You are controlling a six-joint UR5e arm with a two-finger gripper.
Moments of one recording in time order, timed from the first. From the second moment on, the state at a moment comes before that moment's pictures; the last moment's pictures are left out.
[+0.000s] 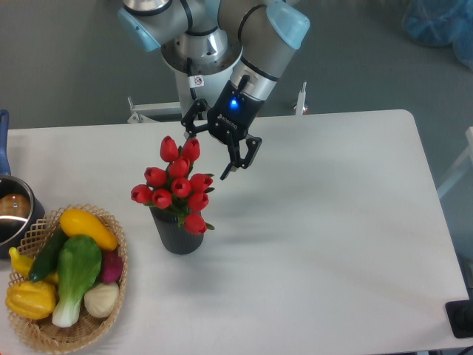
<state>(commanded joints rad) 2.68 -1.50 -2.12 -0.97 0.71 1.20</state>
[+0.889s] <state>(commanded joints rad) 2.67 -1.61 -2.10 -0.85 0.60 1.21</state>
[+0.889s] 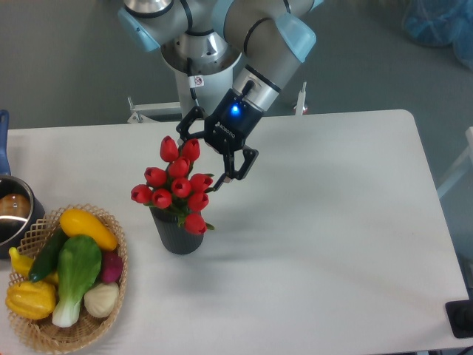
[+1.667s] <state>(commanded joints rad) 2.66 -1.62 -2.10 -0.85 0.60 1.22</state>
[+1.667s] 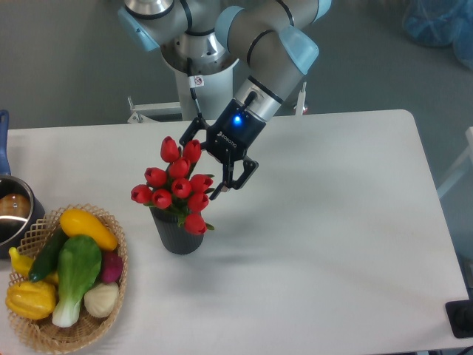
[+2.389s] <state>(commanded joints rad) 2.63 -1.61 -2.10 -0.85 0.60 1.22</state>
